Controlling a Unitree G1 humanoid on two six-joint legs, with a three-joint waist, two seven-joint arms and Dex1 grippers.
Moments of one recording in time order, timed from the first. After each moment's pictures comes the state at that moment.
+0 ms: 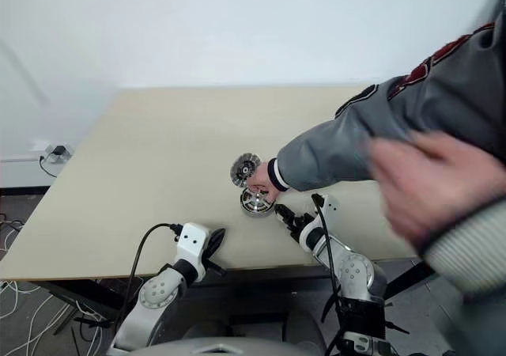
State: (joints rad) left arm 0.26 0.14 -0.23 -0.13 0.02 0.14 -0.29; right arm -0.08 0.01 -0.25 -0.04 0.75 0.91 0.08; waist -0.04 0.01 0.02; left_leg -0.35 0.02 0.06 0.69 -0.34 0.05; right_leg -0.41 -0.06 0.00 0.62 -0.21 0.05
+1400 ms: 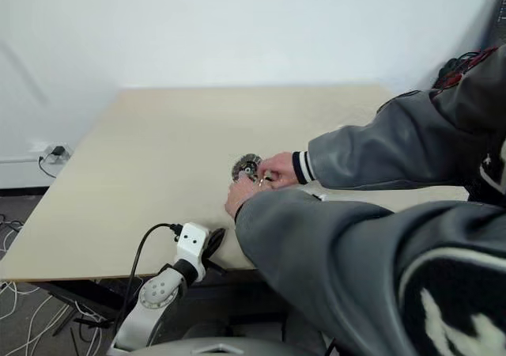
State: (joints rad) left arm 0.26 0.14 -0.23 -0.13 0.02 0.14 -0.29; right arm -0.07 0.01 -0.23 -0.04 0.73 0.91 0.08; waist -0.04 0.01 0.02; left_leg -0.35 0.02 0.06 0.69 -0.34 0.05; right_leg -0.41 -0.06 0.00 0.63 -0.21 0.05
